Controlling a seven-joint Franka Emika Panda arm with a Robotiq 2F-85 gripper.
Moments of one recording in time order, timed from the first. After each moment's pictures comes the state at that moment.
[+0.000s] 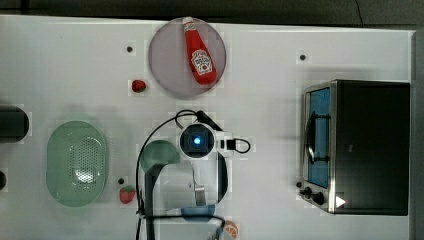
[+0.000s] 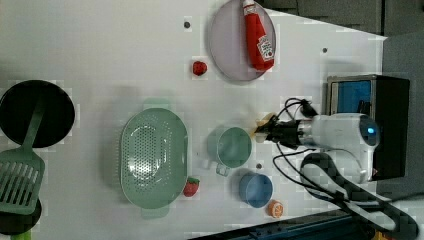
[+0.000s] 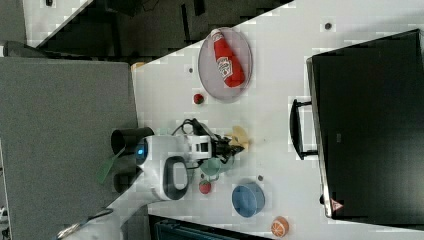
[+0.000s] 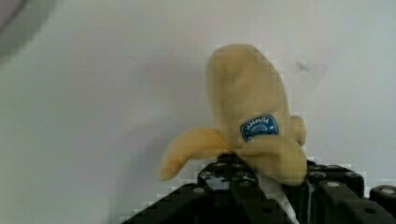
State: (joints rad) arm 0.01 0.26 0.08 -2.48 -0.04 1.10 0.10
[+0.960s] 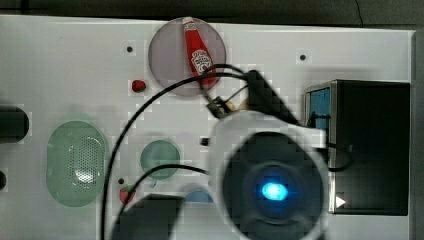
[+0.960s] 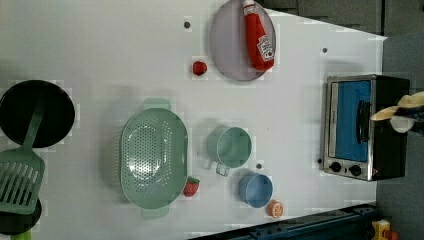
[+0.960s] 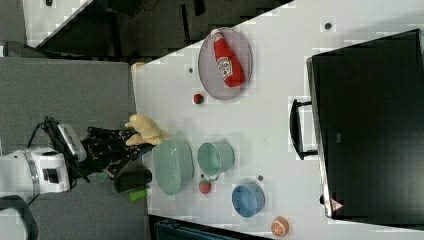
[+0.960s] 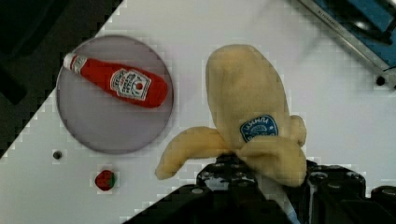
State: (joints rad) arm 0.03 -0.29 -0.07 -2.01 -0.04 0.28 0.08
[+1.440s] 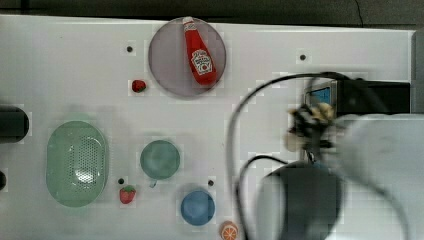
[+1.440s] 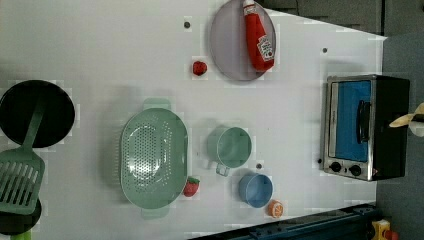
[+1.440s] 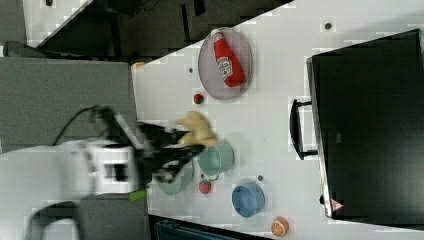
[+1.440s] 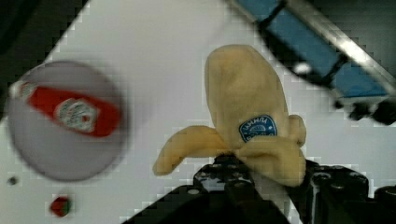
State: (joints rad) arm 0.03 -0.17 -0.38 -1.97 -0.01 0.28 -0.22
